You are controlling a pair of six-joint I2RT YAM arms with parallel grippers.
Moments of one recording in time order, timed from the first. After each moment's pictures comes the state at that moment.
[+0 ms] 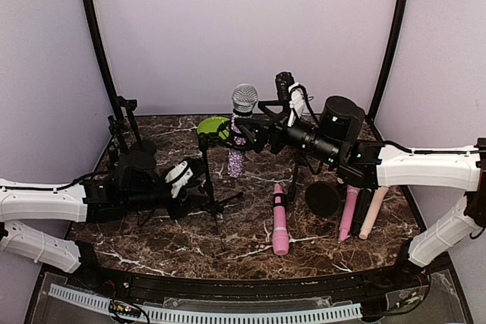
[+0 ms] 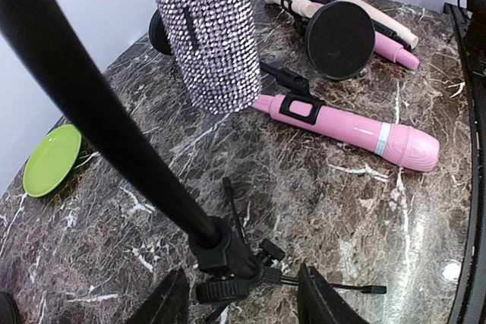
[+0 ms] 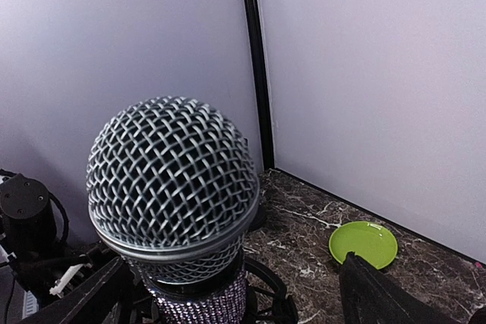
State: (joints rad) left arm -0.92 1.10 0.57 0.06 0.01 0.23; right arm 0.97 1.41 0.99 0.51 -0.04 0.11
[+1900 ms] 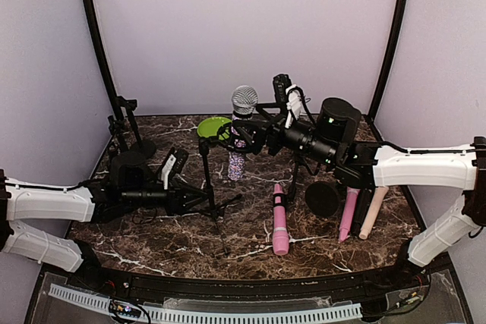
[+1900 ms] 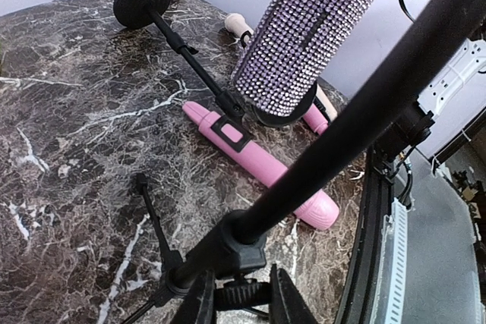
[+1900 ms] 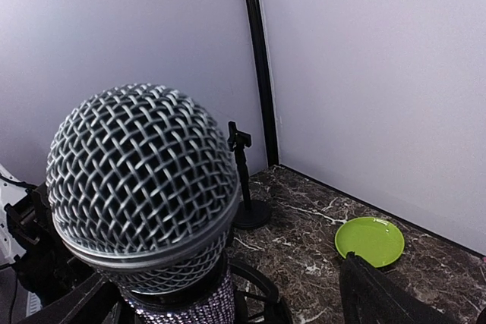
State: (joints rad) left arm -0.73 1.17 0.44 0.33 0.47 -0.28; right arm 0.97 1.43 0.99 0.52 -0.05 0.13
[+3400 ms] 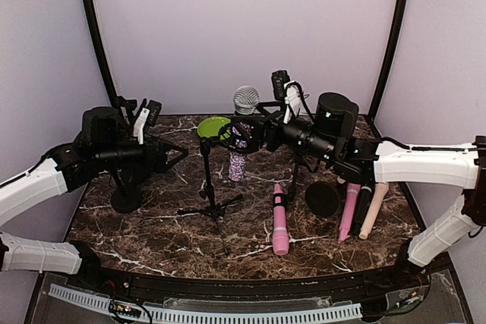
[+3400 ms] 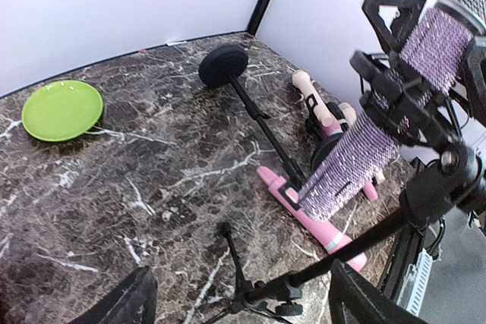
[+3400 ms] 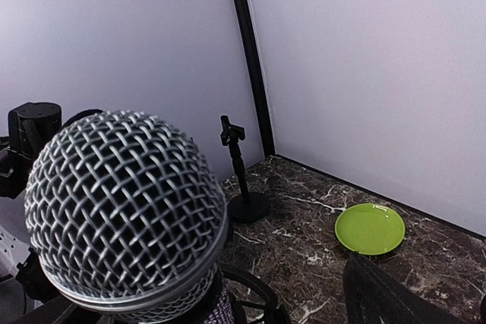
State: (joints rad) left arm -0.57 1.00 0.76 -0.16 0.37 -0.22; right arm 0.97 1.44 1.03 0.44 -0.01 0.18
